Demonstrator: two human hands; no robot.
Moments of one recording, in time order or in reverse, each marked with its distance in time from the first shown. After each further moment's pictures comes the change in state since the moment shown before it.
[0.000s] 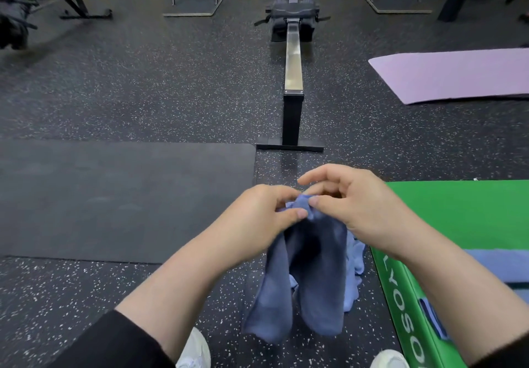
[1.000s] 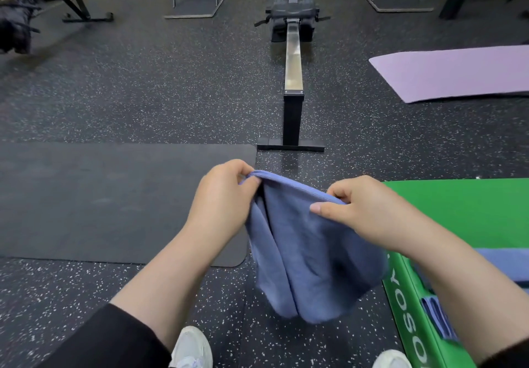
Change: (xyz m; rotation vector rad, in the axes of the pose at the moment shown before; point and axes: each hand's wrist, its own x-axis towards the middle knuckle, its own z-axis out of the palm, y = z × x) left_hand 0.009 -0.020 -0.017 -0.009 0.448 -0.262; right_hand -0.002 0.010 -0.015 -0.452 -0.019 0.117
